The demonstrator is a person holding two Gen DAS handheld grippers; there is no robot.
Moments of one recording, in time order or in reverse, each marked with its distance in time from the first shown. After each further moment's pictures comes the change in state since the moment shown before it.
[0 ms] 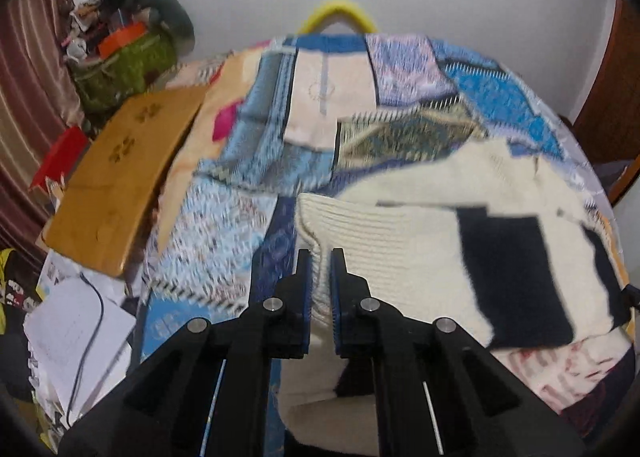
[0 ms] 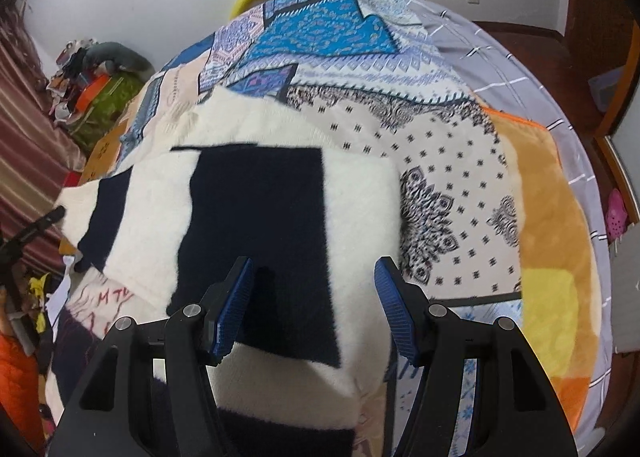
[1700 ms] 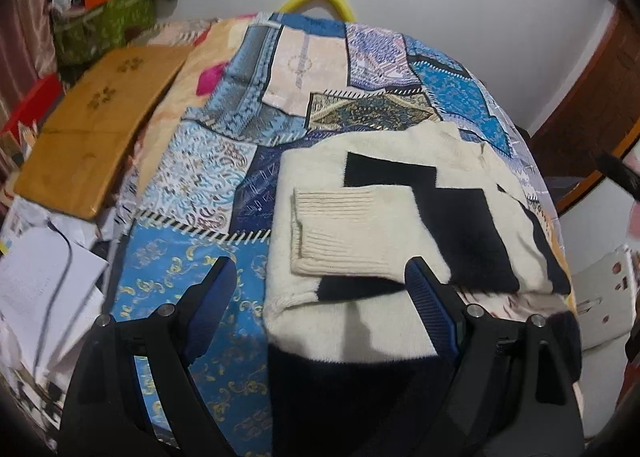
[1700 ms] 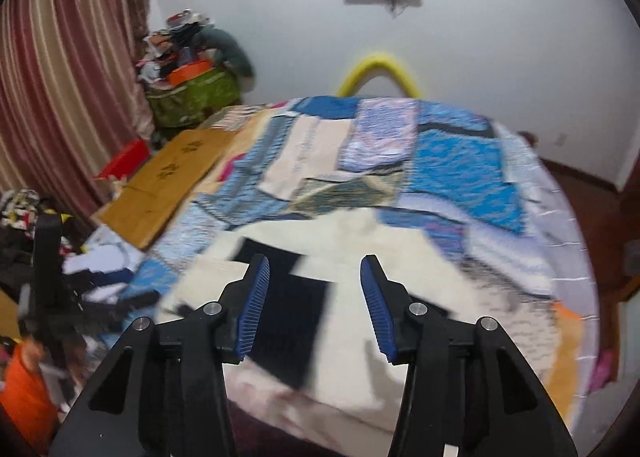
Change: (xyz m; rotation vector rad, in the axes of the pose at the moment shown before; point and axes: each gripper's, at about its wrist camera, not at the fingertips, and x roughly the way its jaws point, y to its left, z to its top) left arm -0.049 0.028 -0.035 -0.122 0.064 -0.219; right arm -0.054 0.178 0.054 -0.410 -0.218 0.059
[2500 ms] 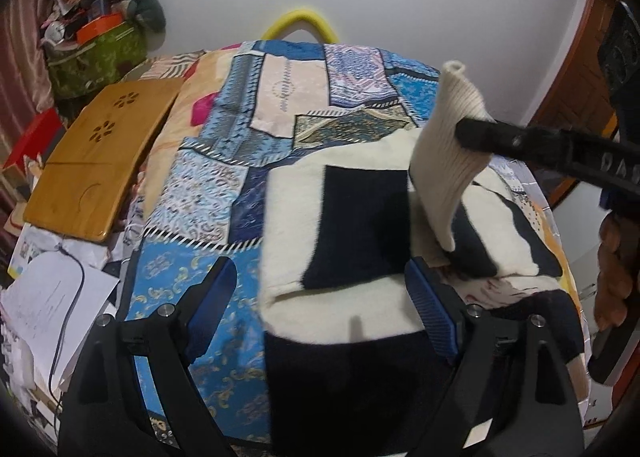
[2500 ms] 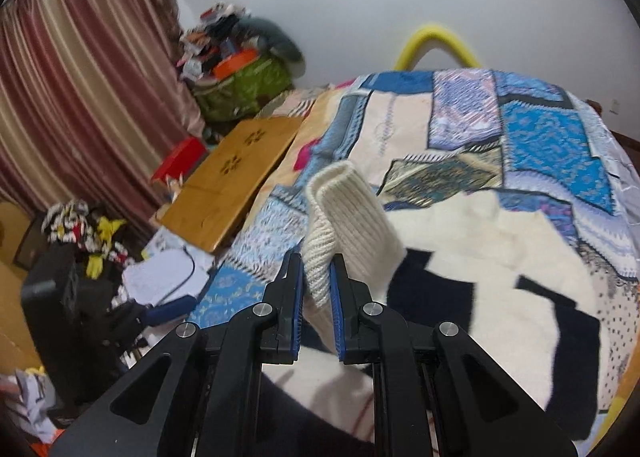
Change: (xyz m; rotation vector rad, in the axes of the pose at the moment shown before) left arm -0.040 -0.019 -0.017 0.101 -0.089 0.011; right arm 0.063 0.084 0.008 0.064 0.080 0.262
